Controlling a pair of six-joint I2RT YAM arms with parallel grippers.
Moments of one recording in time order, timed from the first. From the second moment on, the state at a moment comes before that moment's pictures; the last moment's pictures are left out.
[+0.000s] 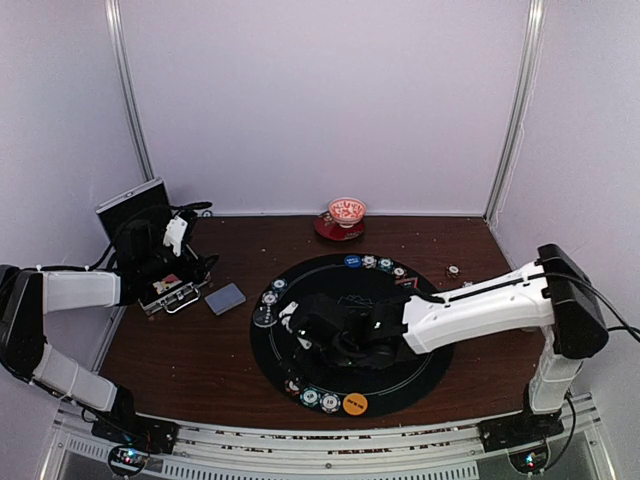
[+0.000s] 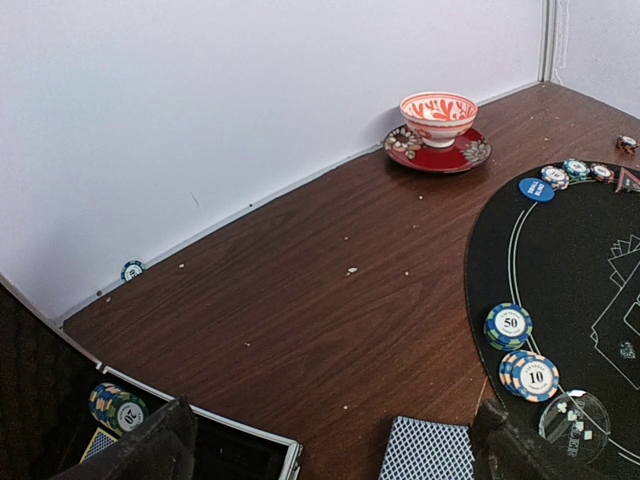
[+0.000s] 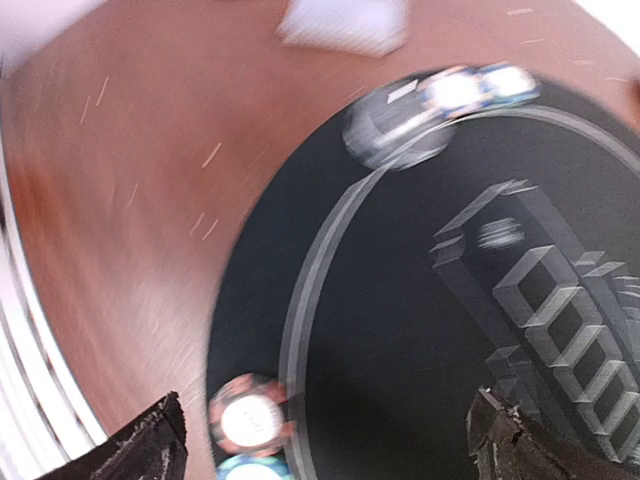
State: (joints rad) left arm -0.14 1.37 0.63 0.39 0.35 0.29; right arm 1.30 1.88 1.28 -0.29 0.27 0.30
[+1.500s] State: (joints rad) left arm -0.14 1.37 0.63 0.39 0.35 0.29; right arm 0.23 1.93 1.24 -0.28 0.48 0.57
